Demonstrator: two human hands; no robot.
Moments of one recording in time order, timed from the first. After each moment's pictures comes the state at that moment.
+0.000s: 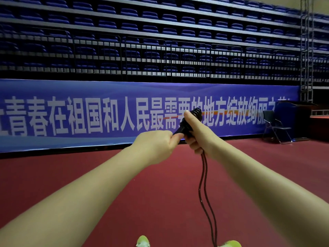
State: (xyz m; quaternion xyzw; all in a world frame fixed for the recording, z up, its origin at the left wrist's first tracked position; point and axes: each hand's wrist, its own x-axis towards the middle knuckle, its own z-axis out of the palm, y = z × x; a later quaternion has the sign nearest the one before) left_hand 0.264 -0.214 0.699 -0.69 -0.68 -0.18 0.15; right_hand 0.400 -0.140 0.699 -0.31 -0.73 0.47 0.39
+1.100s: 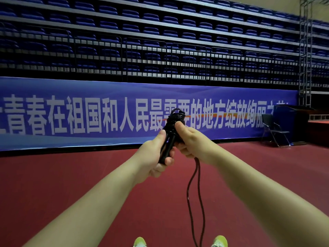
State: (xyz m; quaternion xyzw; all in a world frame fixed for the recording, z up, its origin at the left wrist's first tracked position) left_hand 0.257 -0.233 0.675 -0.55 -0.51 -0.51 -0.42; right_hand 0.389 -0.160 0.697 -0.23 -0.81 0.41 0.34
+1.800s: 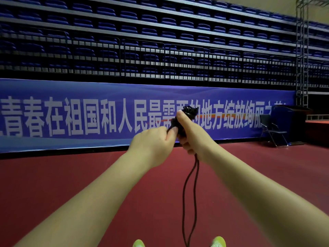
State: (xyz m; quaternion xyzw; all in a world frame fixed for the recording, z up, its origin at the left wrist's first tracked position) left_hand 0.271 -0.225 0.702 -0.66 -0.66 -0.33 0.15; right_hand 0.389 -0.161 0.707 -0.29 -0.73 0.43 0.44
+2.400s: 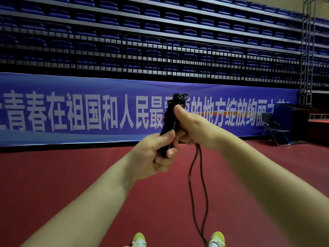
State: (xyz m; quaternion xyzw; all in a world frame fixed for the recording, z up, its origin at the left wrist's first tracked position) left_hand 0.249 -0.241 0.675 -0.61 -0.29 -0.50 -0.55; right_hand 0.399 -0.186 0.727 -0.20 -0.87 0.32 0.32
